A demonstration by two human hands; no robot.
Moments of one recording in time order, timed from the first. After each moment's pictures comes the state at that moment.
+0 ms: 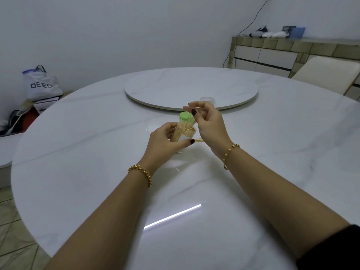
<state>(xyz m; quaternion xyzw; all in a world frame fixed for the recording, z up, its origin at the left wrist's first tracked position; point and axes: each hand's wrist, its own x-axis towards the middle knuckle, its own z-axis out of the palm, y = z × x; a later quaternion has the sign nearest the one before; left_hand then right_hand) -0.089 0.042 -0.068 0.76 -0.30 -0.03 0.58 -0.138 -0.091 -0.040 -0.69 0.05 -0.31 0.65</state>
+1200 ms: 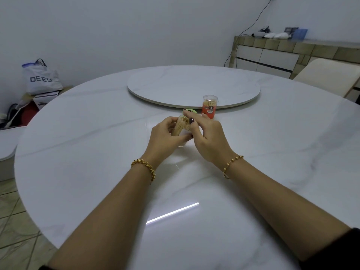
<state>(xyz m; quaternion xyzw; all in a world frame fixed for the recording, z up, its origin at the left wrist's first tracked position) -0.090 0.046 -0.063 0.75 -0.28 -0.01 0.60 -0.159 -0.074 -0.057 -0.87 -0.04 -0.35 0.36</state>
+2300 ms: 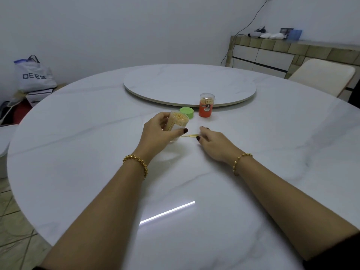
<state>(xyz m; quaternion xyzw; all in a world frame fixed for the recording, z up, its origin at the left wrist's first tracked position) -0.079 0.054 -0.063 0.75 -0.27 -0.02 0.60 -0.160 -0.113 -0.073 -0.94 0.13 -0.08 0.30</state>
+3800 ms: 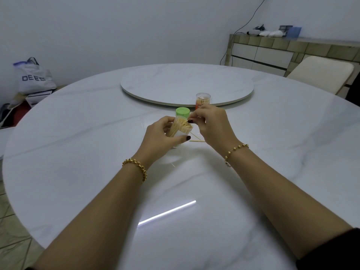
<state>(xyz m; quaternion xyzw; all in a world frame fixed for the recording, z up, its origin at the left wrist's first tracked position) -0.096 0.045 -0.061 0.76 -0.31 -0.04 0.57 -0.148 -0.115 -0.047 -0.89 -0.03 -0.40 0.21</state>
